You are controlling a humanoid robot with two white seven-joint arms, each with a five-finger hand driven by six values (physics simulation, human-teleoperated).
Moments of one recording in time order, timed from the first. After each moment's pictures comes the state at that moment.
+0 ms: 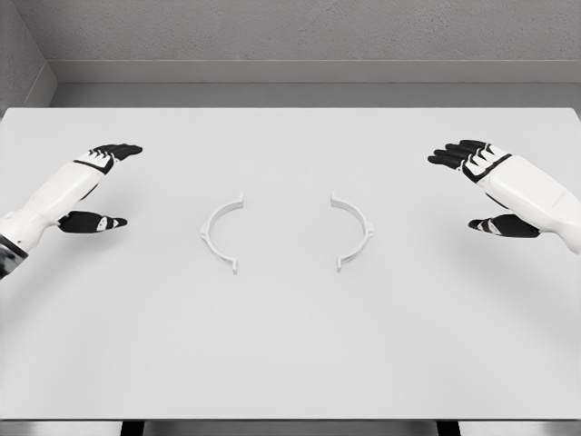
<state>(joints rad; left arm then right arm) -0.21 0.63 -0.18 -1.33 -0.39 -0.61 -0.11 -0.07 -0.65 -0.06 -1.70 0.41 -0.61 0.40</state>
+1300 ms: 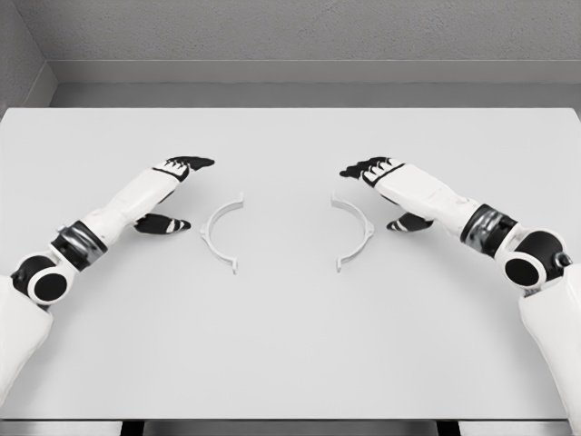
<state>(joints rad) -0.34 0.45 -0.33 -1.17 -0.50 -0.61 -0.11 -0.33 -0.36 0.18 -1.41 0.74 -0.57 0.44</state>
